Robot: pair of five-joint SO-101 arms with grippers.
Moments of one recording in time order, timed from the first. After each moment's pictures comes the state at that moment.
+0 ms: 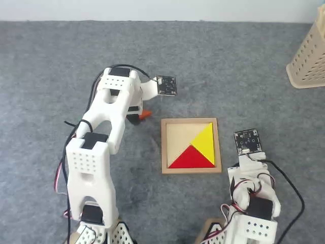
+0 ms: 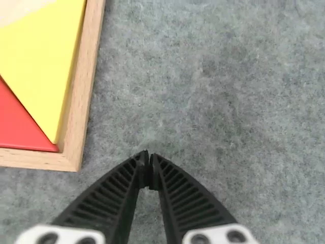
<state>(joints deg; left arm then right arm) 2.5 37.8 -11.7 72.7 -72.0 8.3 -103.2 95.4 69.8 21.7</state>
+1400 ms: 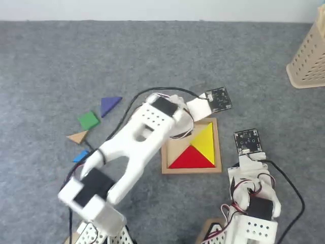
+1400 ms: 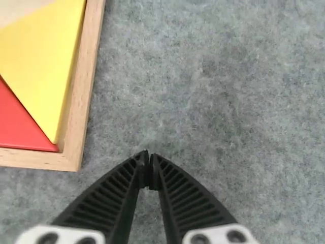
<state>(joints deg) 28.7 8.2 16.7 59.5 -32.3 8.3 -103.2 95.4 69.9 21.7</state>
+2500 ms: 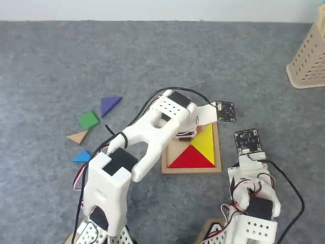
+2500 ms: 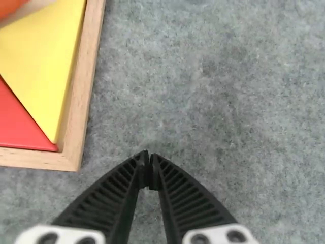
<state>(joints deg) 28.9 27.1 1.4 66.2 -47.6 8.3 -103.2 95.4 69.9 21.7</state>
